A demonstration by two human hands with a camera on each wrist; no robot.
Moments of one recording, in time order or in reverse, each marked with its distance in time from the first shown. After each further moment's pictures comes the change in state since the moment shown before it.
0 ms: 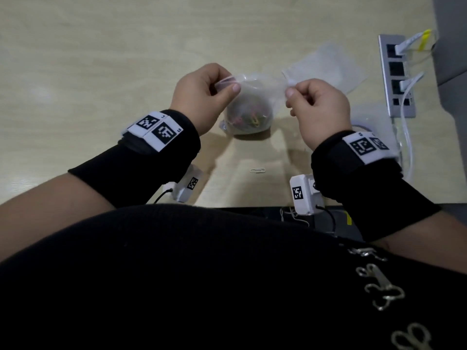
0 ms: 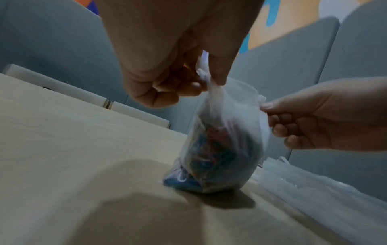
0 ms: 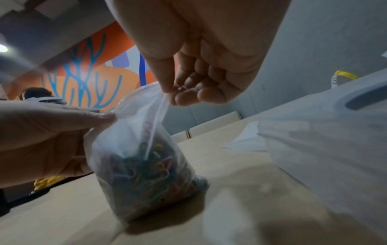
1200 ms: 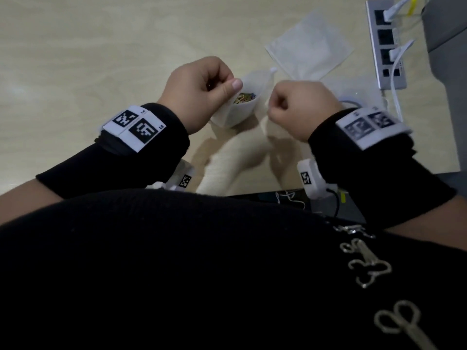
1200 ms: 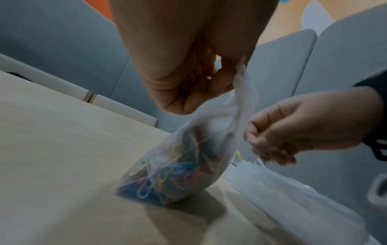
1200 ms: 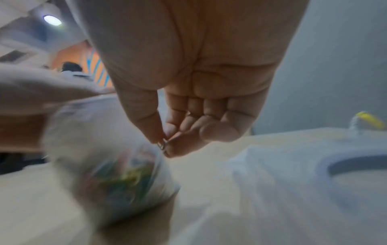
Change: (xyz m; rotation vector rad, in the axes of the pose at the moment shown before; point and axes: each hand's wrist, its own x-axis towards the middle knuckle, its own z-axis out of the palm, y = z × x) left_hand -0.009 0.008 0.010 0.031 -0.217 0.080; right_hand -0.008 -0.007 -0.015 -0.629 -0.412 -0.093
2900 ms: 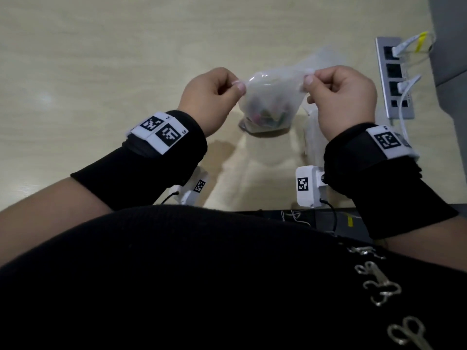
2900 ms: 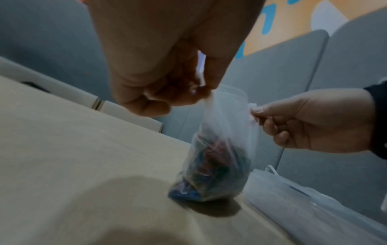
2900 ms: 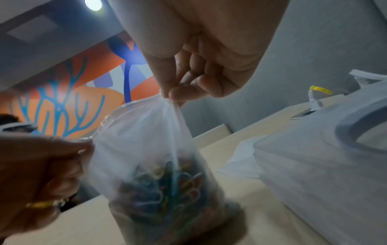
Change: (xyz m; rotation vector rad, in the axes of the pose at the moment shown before) left_hand 0.013 0.005 -0.007 -0.061 0.146 -0.144; right_hand 0.019 0.009 -0.009 0.749 0.538 0.126
